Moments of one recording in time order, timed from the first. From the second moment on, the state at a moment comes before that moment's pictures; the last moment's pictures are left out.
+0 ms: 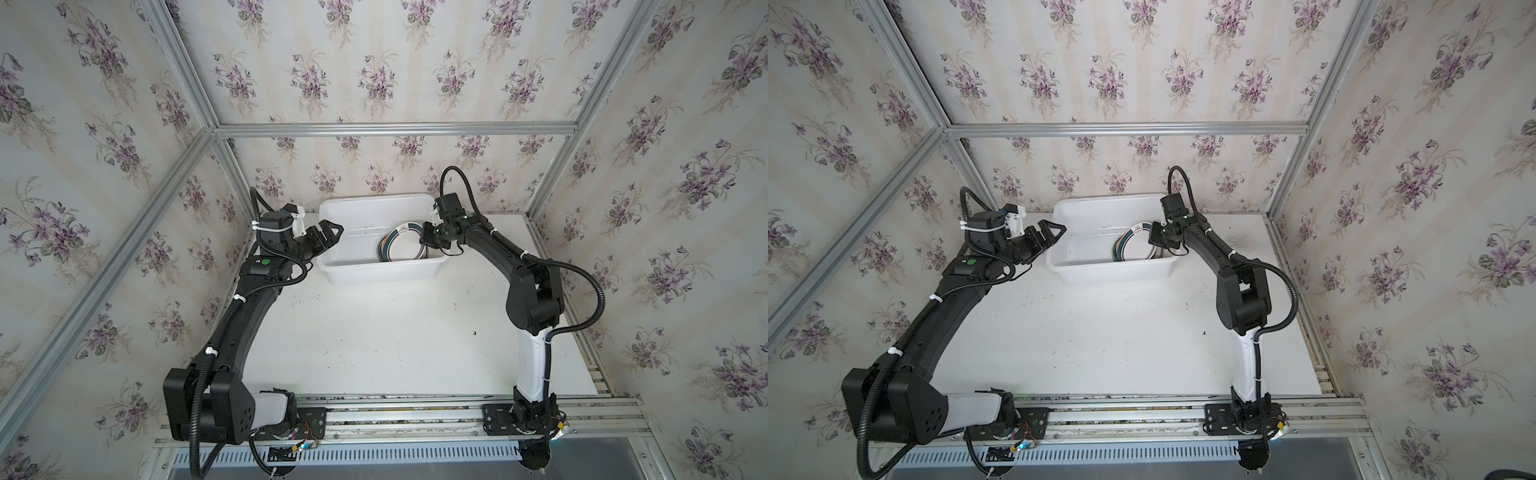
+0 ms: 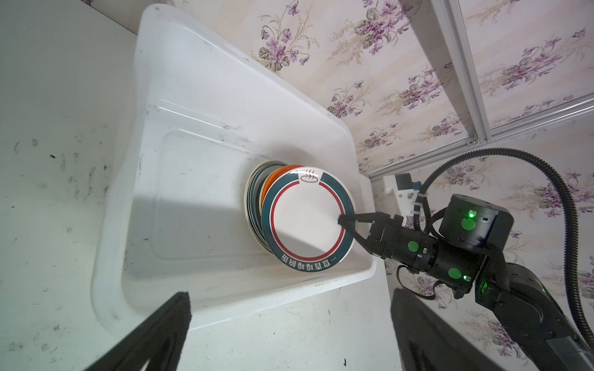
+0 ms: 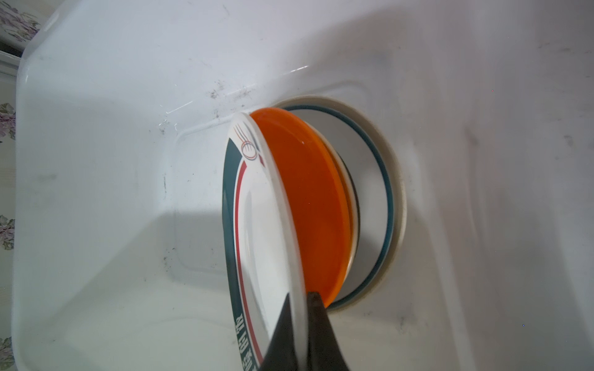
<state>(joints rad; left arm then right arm) -0.05 1.32 1.18 -0.36 0.42 -0.65 0.35 2.12 1.86 -0.69 -0.21 0.52</state>
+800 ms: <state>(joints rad) 0.03 1.27 1.08 -0.37 0.34 -0.61 0.35 2.04 1.86 -0.74 -0.12 0.48</state>
